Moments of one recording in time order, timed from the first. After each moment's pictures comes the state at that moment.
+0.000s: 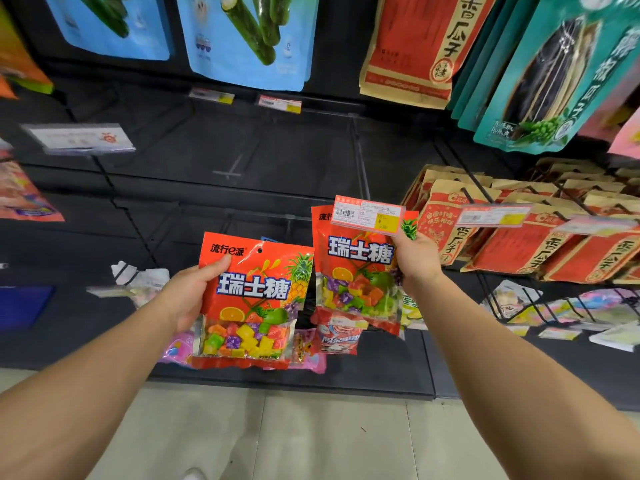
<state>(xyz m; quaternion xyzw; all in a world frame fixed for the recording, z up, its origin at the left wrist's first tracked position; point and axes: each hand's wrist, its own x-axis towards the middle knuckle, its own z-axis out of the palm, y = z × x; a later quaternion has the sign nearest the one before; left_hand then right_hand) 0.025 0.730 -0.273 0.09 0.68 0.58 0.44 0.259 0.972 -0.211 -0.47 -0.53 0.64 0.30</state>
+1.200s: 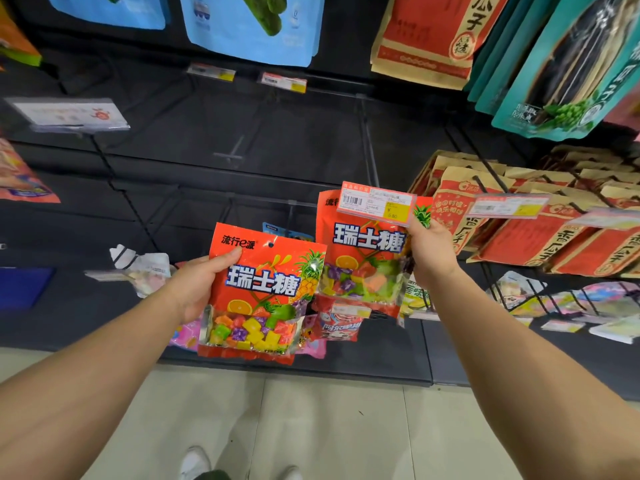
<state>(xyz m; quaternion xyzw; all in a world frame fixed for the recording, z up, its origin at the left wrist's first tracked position) 0.035 0.738 -0.271 0.10 0.67 0.57 0.47 0.264 0.980 -0.211 -0.45 -0.54 0.64 0.31</state>
